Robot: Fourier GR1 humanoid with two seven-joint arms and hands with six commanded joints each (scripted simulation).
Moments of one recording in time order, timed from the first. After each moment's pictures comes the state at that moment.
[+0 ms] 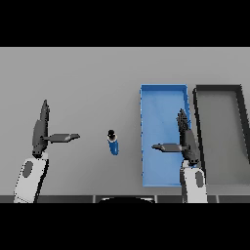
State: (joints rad) left arm -0.11 0.43 -0.16 -1.48 0.24 0.26 0.01; right arm 0.00 0.00 0.00 -1.57 0.00 0.00 0.00
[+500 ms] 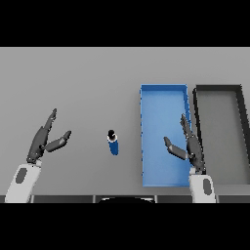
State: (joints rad) left arm -0.03 0.57 -0.24 -1.52 0.20 0.05 -0.12; right arm 0.10 -0.13 0.06 -1.68 0.09 0.07 -0.10
